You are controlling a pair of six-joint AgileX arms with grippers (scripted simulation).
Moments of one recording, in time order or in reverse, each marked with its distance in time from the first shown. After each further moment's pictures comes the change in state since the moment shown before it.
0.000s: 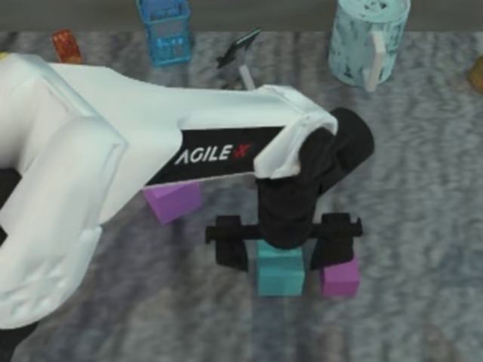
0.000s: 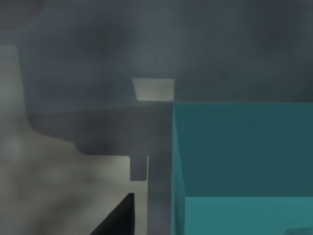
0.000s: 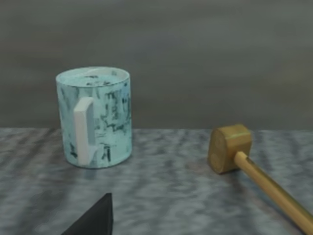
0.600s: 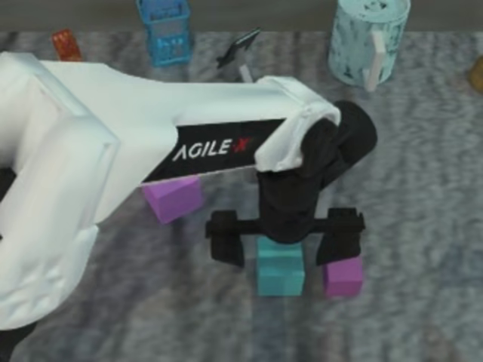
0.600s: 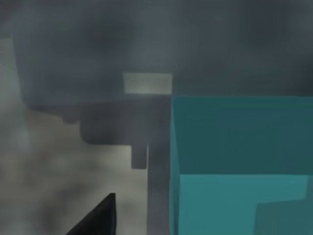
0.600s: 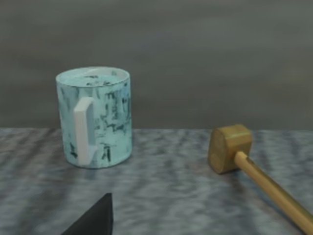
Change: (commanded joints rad) left arm 0.000 -0.010 0.033 -0.041 -0.002 -0.001; right arm 0.000 0.000 0.000 0.000 0.000 0.000
